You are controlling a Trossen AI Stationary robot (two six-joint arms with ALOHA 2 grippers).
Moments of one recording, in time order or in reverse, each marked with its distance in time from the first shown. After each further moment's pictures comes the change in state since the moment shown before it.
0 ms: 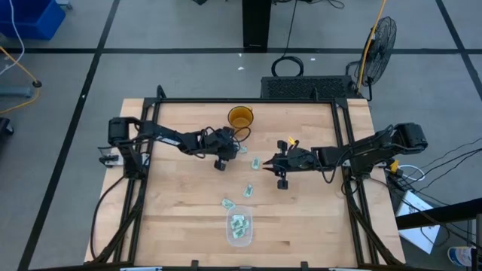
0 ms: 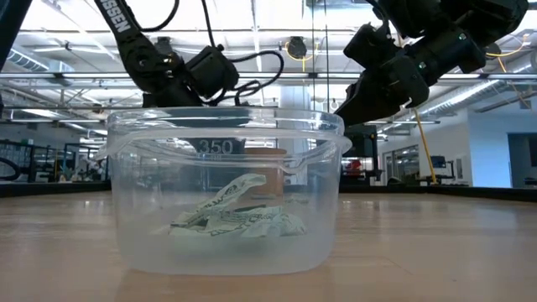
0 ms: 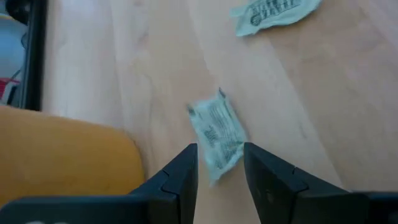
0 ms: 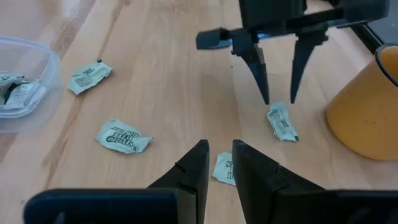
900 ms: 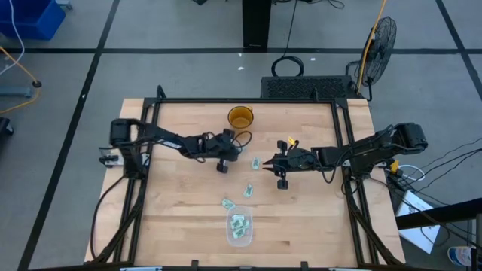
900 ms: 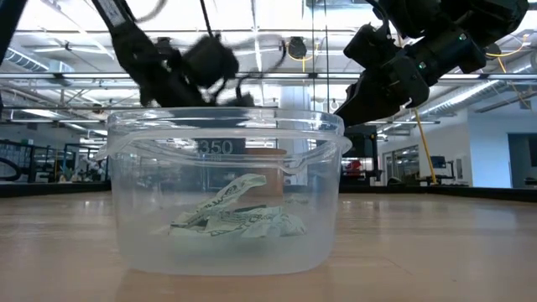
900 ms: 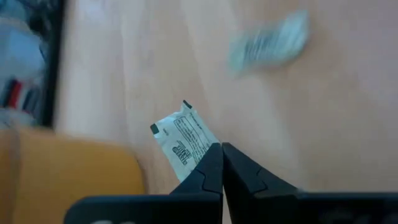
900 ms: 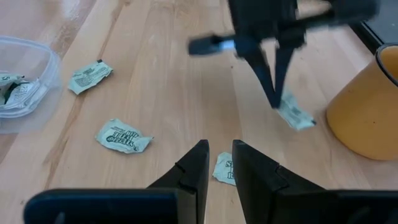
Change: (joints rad) left arm -0.062 -0.009 -0.002 0.035 -0.073 -0.054; right arm 0.000 0.000 0.000 0.000 0.000 0.000
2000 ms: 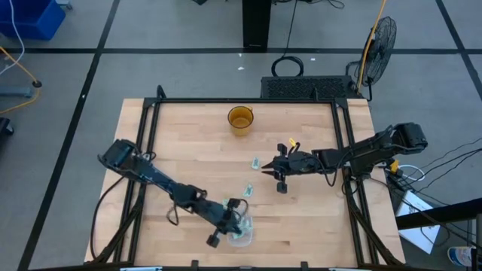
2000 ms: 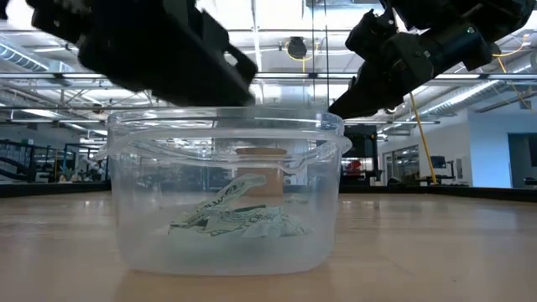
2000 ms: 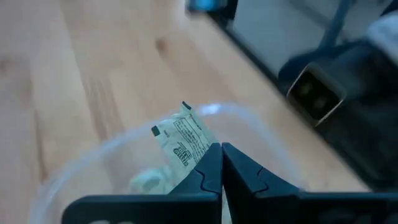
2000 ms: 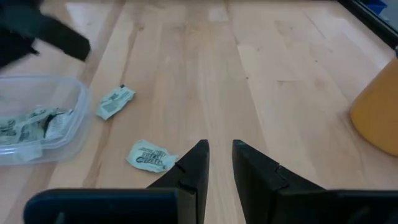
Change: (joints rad) left arm -0.630 0.087 0.167 0.075 0.199 -0.690; right arm 0.050 0.000 0.000 0.044 0.002 0.131
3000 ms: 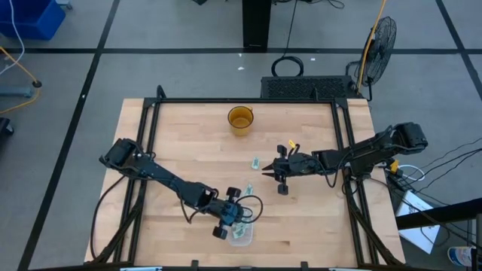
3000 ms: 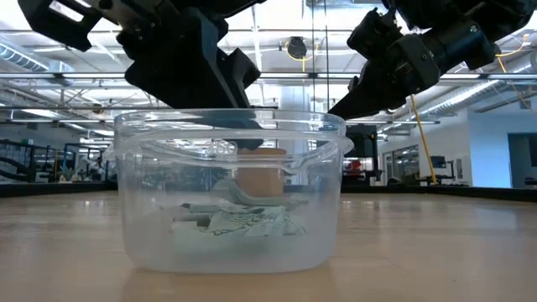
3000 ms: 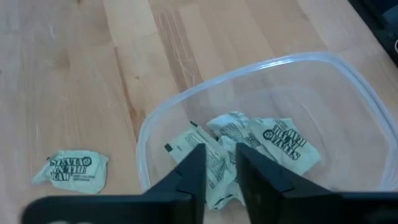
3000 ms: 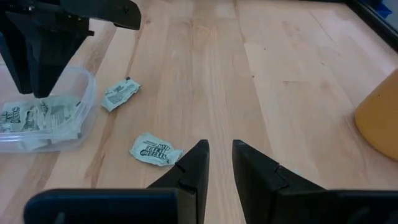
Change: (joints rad) left arm 0.043 0.005 0.213 -0.524 -0.162 -0.006; right arm 0.015 0.000 0.000 -0.010 0.002 -0.043
